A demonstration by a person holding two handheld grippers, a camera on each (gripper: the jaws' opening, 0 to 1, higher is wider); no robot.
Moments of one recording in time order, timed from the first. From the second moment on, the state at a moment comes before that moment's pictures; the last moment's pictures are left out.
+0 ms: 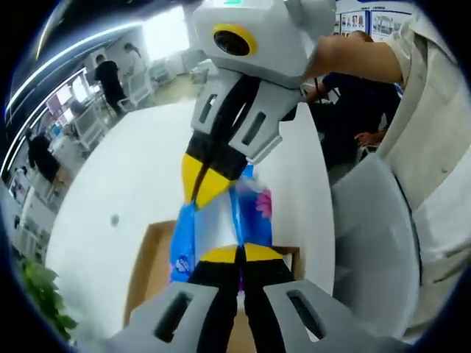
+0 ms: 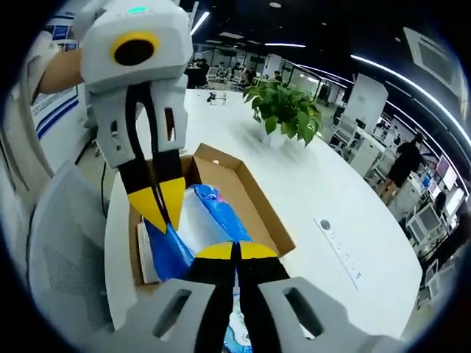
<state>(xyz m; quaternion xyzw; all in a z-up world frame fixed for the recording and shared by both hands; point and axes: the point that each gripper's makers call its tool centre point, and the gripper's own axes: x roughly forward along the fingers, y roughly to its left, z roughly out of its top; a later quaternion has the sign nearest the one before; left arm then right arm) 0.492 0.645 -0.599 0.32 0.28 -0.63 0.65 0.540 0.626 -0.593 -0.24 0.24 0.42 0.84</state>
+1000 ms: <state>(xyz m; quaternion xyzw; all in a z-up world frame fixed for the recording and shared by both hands) 0.479 0.521 -0.604 0.34 0.26 -0.69 0.59 0.530 0.506 -0.592 -0.20 0.26 0.35 0.88</state>
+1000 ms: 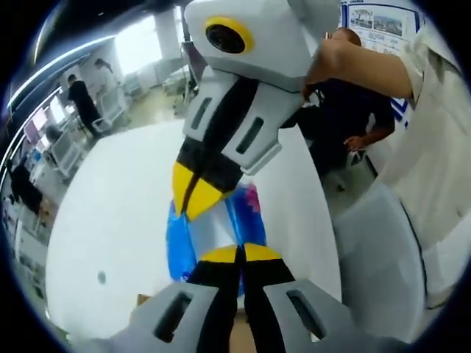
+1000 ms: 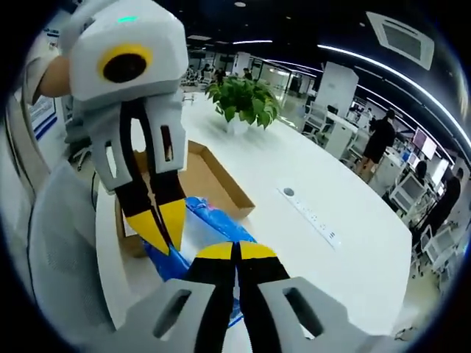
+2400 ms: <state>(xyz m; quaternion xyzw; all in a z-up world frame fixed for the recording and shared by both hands) 0.475 0.386 -0.676 0.32 0.28 -0.73 0.54 0.521 0.366 -0.663 -0.14 0.32 0.27 0.90</state>
